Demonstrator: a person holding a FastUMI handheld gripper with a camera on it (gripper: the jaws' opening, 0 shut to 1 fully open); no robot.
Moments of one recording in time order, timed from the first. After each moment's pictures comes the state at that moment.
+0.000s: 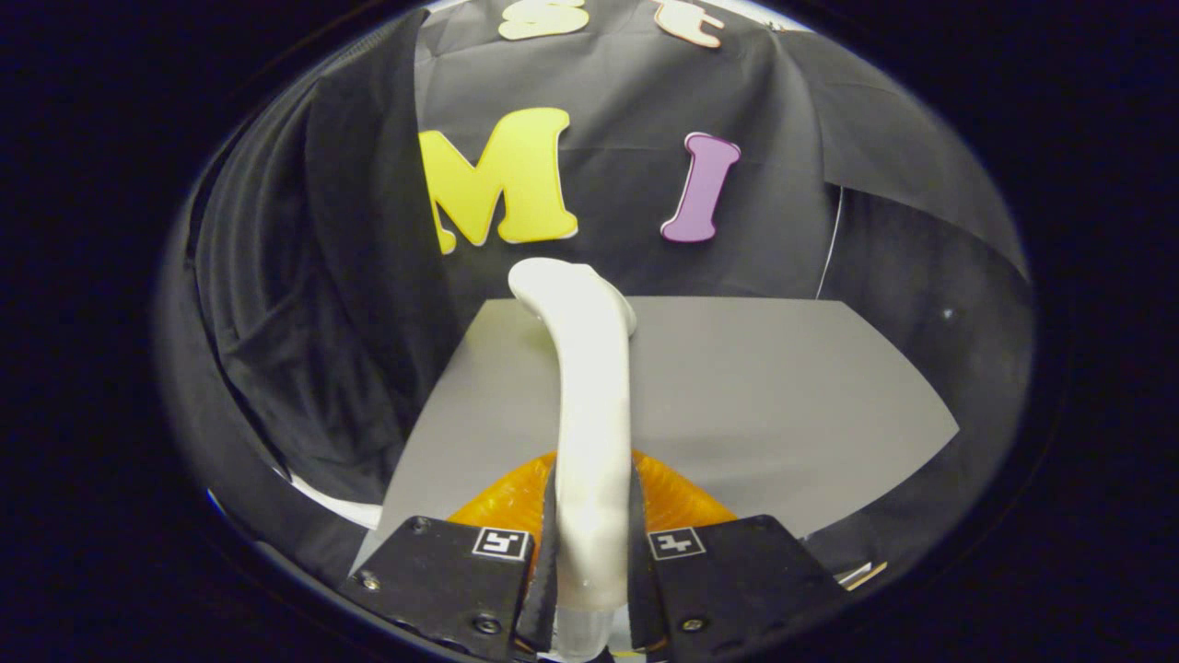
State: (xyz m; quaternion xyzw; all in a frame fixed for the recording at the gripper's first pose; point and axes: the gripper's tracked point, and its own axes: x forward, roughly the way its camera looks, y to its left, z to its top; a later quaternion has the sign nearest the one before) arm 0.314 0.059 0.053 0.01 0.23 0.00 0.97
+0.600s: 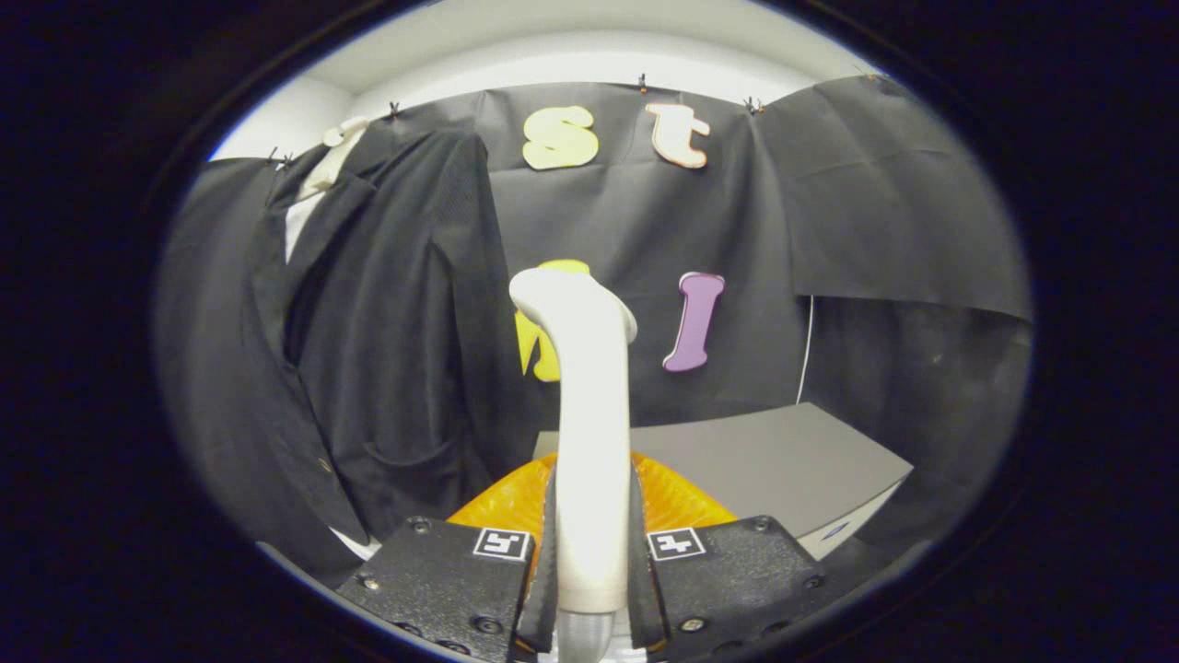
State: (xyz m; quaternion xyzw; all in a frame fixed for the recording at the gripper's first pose) arm 0.245 0.087 0.165 0.02 0.03 0.00 1.00
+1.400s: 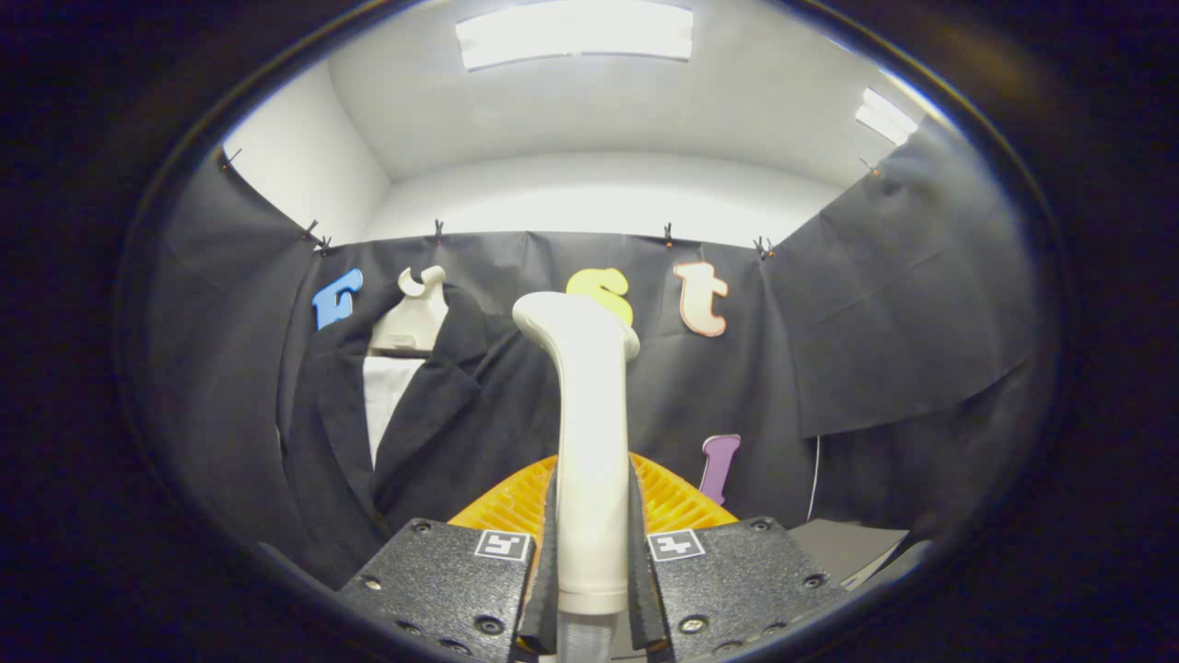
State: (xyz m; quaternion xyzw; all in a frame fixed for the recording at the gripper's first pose) arm 0.152 0.091 0.202 0.00 -0.24 0.01 0.97
